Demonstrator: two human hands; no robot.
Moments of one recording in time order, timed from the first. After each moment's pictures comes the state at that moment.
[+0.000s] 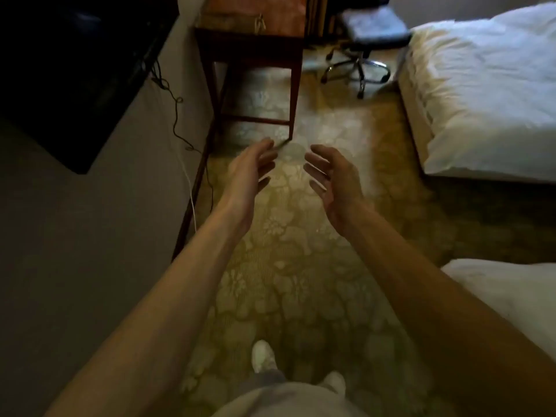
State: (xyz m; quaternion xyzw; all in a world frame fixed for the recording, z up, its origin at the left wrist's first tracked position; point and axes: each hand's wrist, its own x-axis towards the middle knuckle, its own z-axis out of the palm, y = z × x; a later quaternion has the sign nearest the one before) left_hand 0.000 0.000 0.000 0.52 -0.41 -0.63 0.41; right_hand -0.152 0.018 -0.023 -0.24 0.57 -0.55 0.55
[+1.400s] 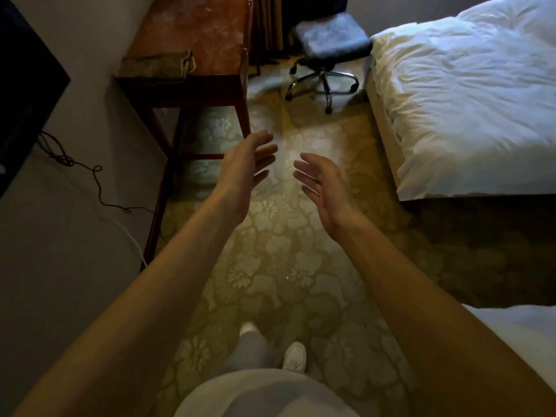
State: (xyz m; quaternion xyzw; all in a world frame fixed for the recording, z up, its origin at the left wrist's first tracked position) left_hand -0.311 -0.264 0.018 0.51 -0.46 -0.63 0.37; right_hand -0.455 -0.216 -0.029 -0.24 0.57 -0.57 0.54
